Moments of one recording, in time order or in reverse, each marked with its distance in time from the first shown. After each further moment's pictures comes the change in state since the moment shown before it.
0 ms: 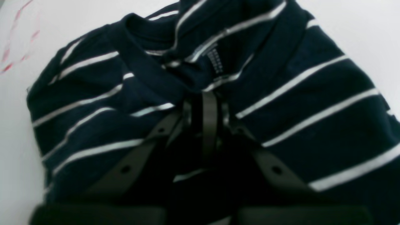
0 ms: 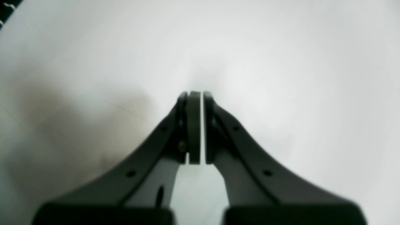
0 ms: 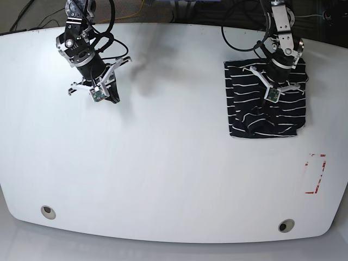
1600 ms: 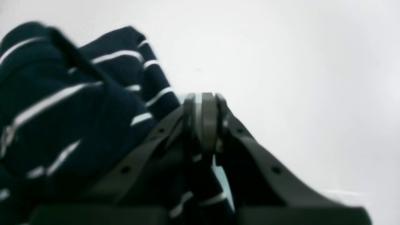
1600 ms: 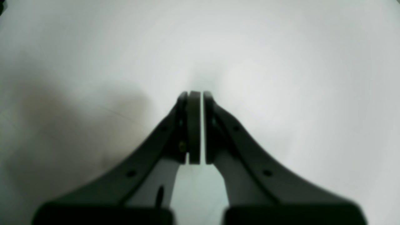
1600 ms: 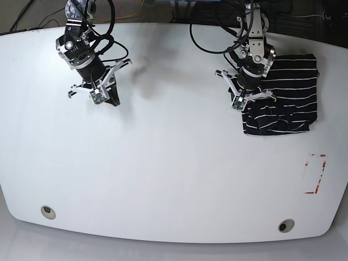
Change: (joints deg) left arm -3.7 9.1 9.7 1.7 6.7 4.0 10.6; right arm 0.9 0.1 -0.2 0.1 0.0 0.0 -0.2
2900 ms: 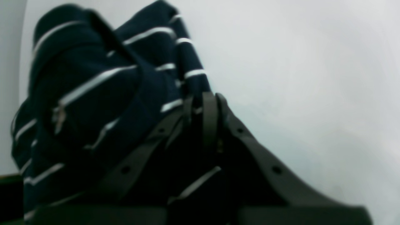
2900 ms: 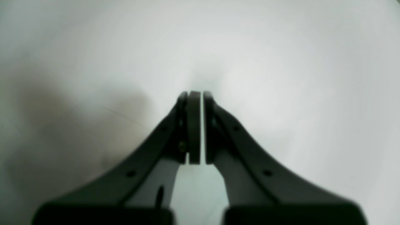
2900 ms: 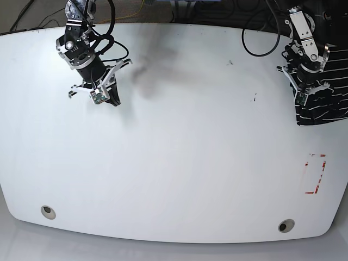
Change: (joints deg) left arm -0.5 -13.2 -20.8 -1.1 -1.8 -10.4 0.5; right arm 0.0 0.1 -0.2 0.0 0.0 0.0 0.0
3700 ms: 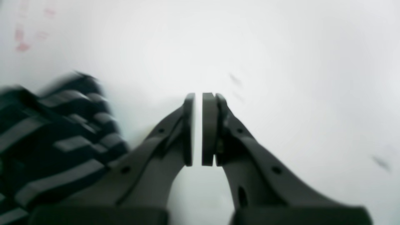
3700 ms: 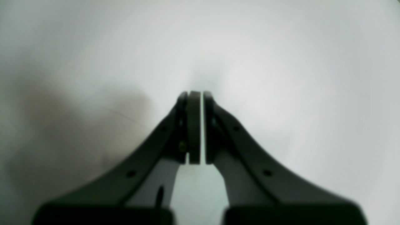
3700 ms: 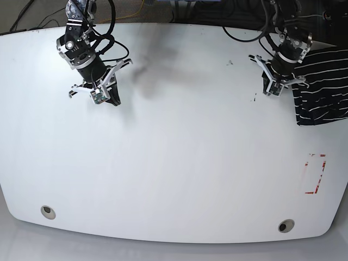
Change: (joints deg) left arm 10.5 5.1 11.4 13.9 -11.8 0.3 6.0; right arm 0.0 -0.3 0.0 0.0 0.0 0.0 0.0
